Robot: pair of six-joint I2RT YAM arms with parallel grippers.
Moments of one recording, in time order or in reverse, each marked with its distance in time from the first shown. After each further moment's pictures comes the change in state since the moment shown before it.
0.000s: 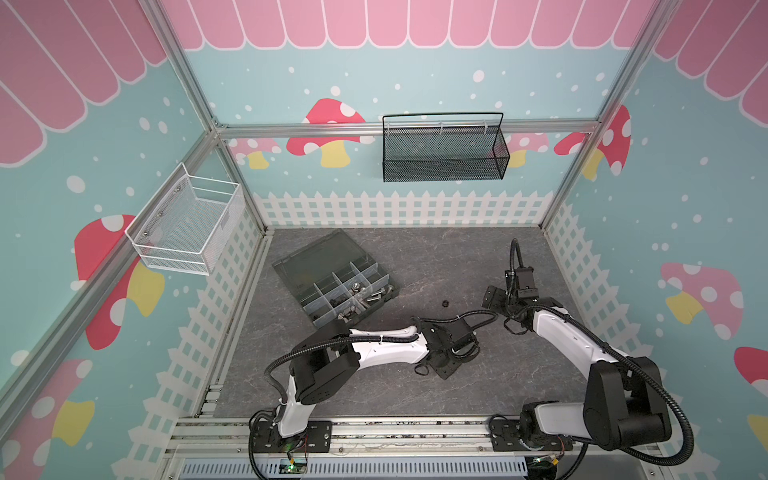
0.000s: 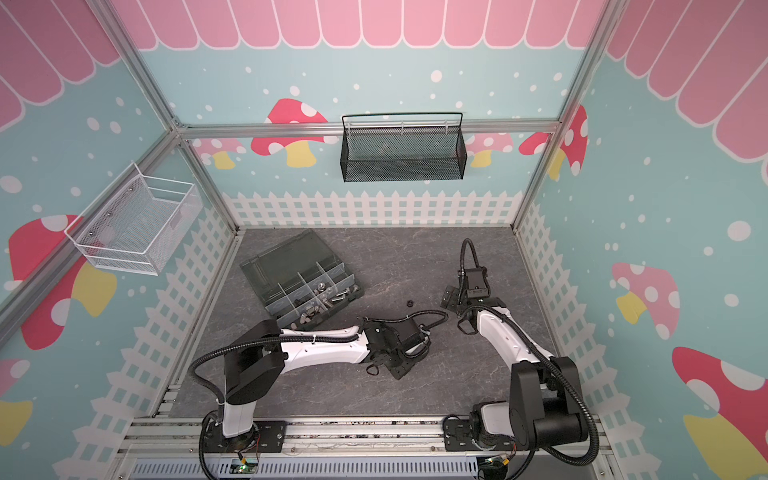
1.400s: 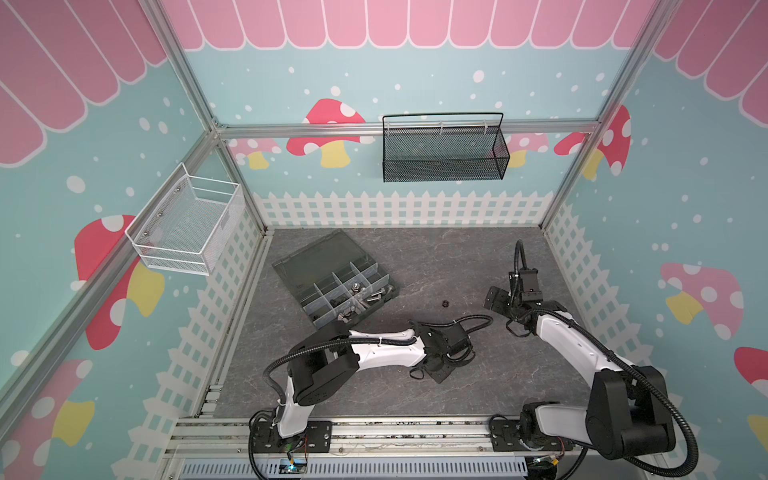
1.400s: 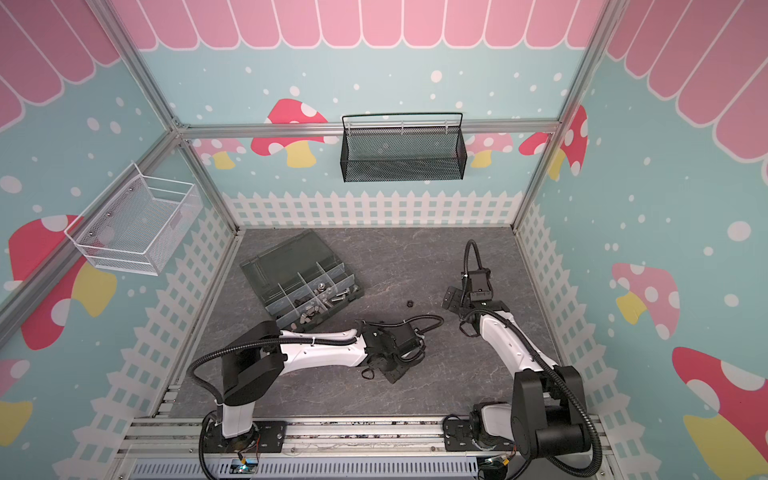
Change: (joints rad) left arm 0.006 -0.040 -0.084 0.002 -0.027 -0.047; right arm -0.013 -0.045 -0.023 0.005 -0.035 0.000
